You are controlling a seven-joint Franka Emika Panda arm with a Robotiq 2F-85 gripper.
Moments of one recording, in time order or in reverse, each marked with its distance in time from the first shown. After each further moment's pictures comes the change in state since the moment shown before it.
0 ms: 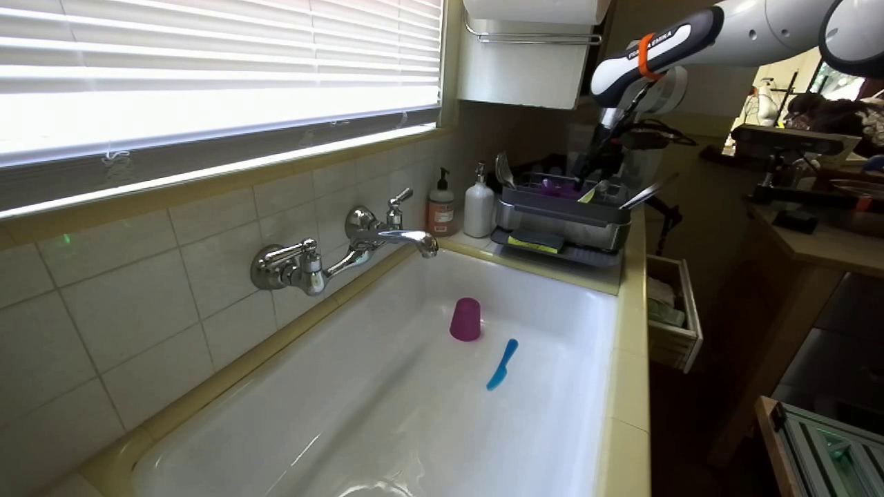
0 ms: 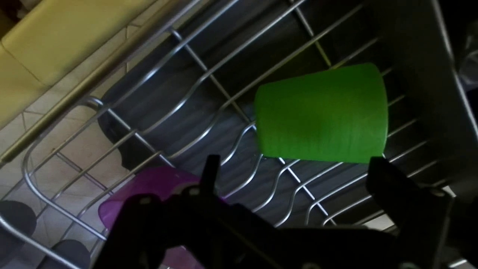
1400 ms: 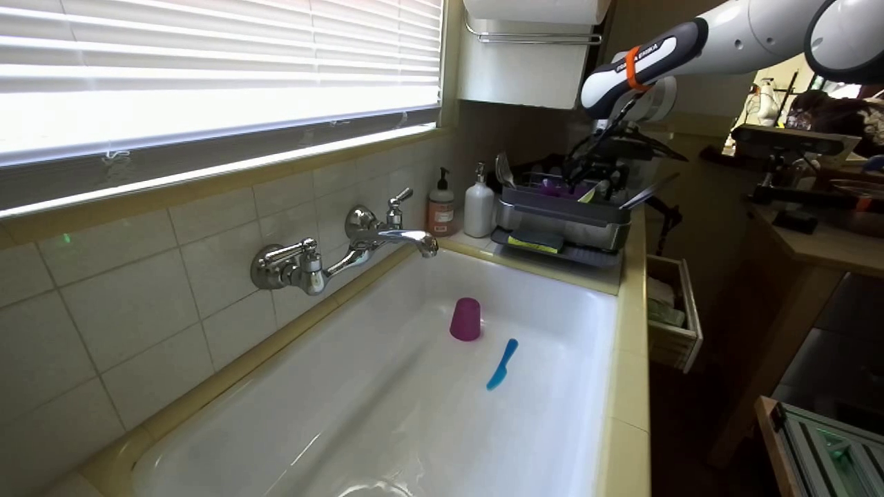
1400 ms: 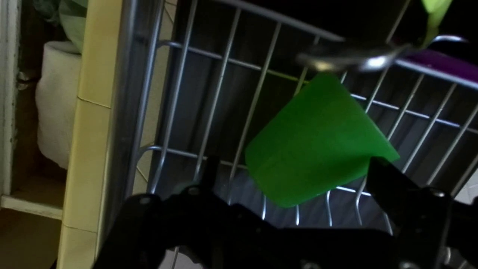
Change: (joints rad) arm 0.082 0.022 -0.074 -0.020 -0.015 -0.033 0.664
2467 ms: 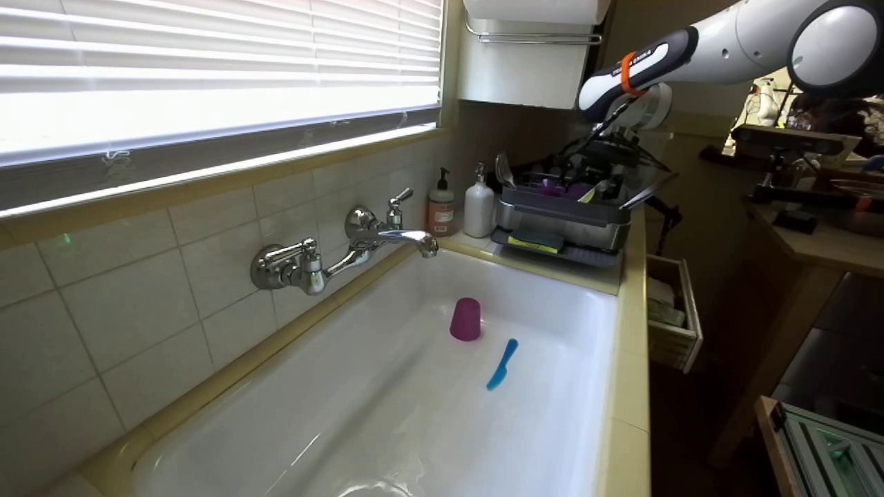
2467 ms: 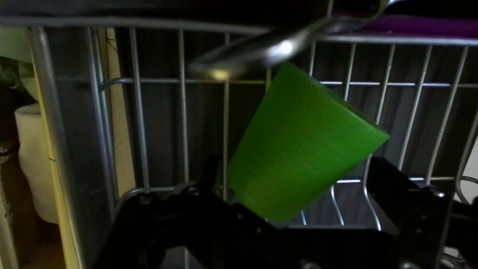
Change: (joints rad) arm -0.009 0.054 -0.008 0.045 0.110 -0.005 0.184
